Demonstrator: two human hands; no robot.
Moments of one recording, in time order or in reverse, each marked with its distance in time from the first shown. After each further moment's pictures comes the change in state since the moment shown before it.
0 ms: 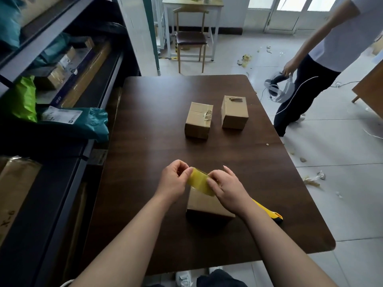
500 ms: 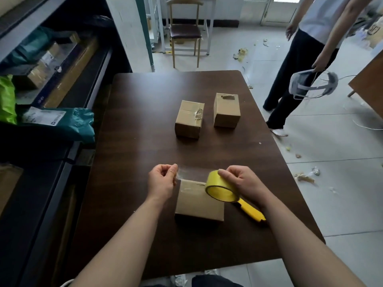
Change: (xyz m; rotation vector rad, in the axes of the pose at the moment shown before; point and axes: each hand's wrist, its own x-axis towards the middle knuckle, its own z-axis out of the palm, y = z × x) left_hand 0.019 -0.010 0.029 -0.286 0.216 -0.193; right_hand 0.005 0.053 -0.053 0.432 -0.006 0.227
